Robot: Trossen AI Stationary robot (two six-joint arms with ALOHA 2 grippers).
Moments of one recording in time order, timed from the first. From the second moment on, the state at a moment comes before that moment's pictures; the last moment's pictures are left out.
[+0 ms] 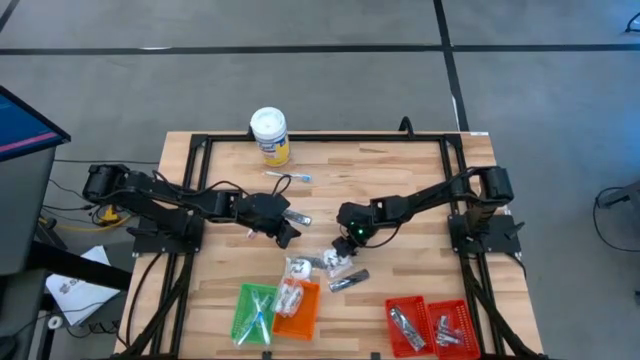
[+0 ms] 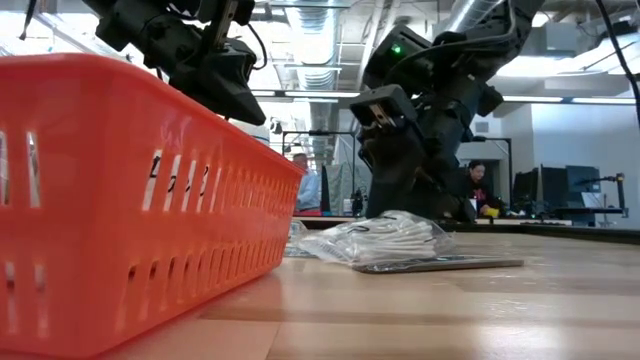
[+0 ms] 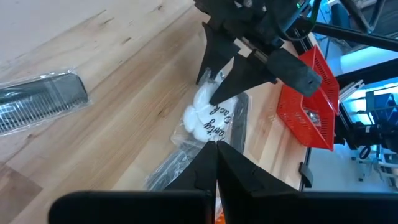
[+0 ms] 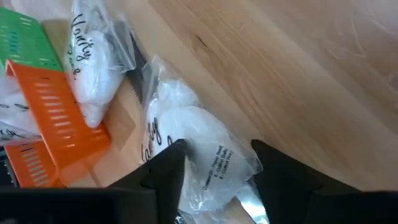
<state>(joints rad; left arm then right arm) -0.06 1.32 0.70 -0.03 0.03 -0.92 0.03 1.81 0.91 -0.07 -0.31 0.98</state>
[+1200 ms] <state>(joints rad) 0.09 1.12 0.70 0.27 -0.02 -1.05 -0.13 1.27 0.91 0.01 -0.07 1.06</state>
